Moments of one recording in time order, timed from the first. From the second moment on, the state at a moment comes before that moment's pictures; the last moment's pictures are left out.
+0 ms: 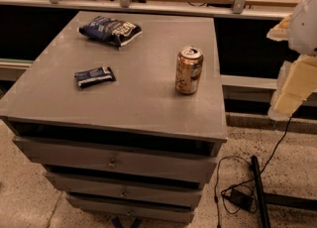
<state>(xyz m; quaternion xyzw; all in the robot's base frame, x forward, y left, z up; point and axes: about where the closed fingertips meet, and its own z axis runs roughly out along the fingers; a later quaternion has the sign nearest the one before) 0.438 -0.217 0.976 -0.60 0.78 -0.03 0.16</state>
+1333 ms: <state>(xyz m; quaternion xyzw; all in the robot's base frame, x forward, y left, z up) 0.466 -0.158 1.027 -0.57 0.74 0.08 0.34</state>
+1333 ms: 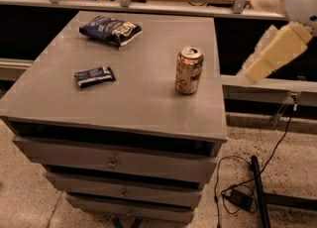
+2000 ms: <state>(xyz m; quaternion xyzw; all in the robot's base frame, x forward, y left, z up) 0.478 -0.075 1.052 -0.55 0.70 0.15 0.43</state>
